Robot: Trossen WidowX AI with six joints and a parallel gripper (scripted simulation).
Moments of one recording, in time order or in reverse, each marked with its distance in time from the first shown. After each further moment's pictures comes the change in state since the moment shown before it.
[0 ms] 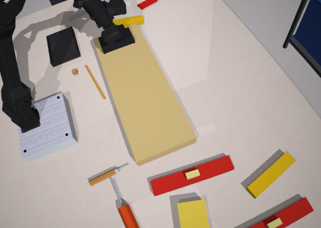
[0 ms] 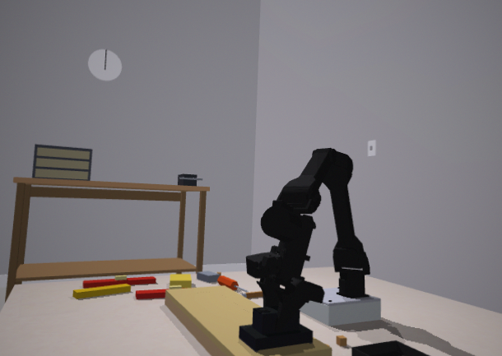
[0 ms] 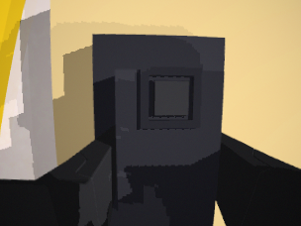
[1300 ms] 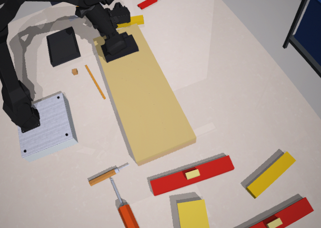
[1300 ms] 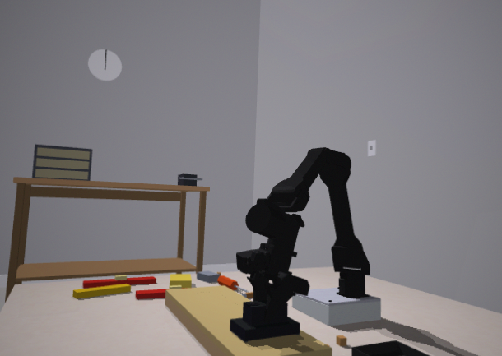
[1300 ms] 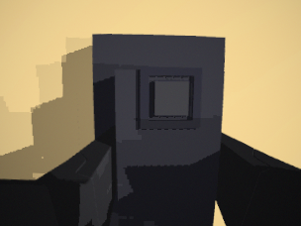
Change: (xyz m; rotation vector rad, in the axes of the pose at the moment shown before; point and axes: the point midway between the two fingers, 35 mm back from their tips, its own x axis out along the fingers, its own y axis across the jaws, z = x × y) arm 0.000 -0.046 -0.001 0.001 0.004 0.011
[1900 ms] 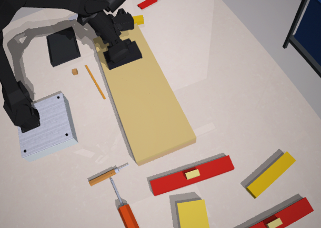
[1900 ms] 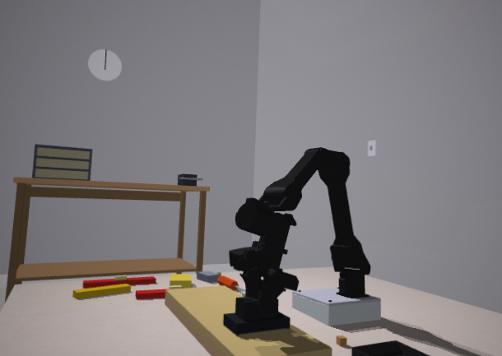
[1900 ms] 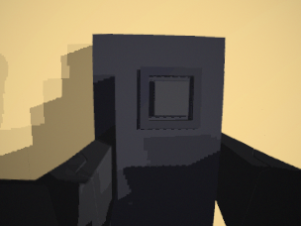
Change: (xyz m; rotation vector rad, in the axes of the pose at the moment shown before) arm 0.000 -0.037 0.000 -0.001 0.000 -0.002
